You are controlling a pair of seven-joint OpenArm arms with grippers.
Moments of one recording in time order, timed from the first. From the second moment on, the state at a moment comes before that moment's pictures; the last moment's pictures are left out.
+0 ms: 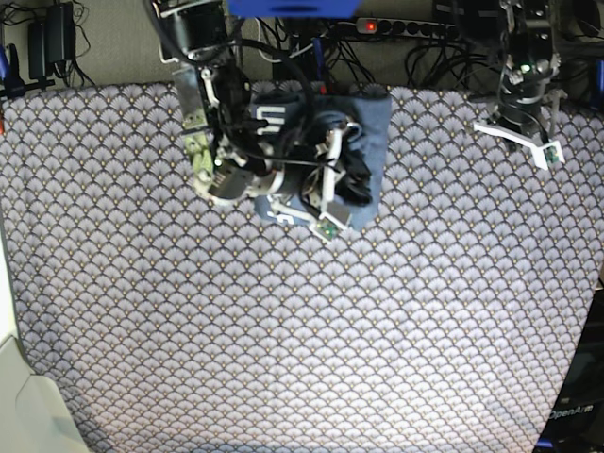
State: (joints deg) left arm 27.5 -11.6 -15.7 104.7 -19.5 12.2 33.4; right arm 0.6 -8.1 -11.3 90.9 23.8 39.9 -64.6
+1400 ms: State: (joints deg) left arm 29.9 -11.2 -15.8 108.1 -19.5 12.2 33.3; right arm -4.8 4.7 -9.7 106.1 24.2 39.9 -64.1
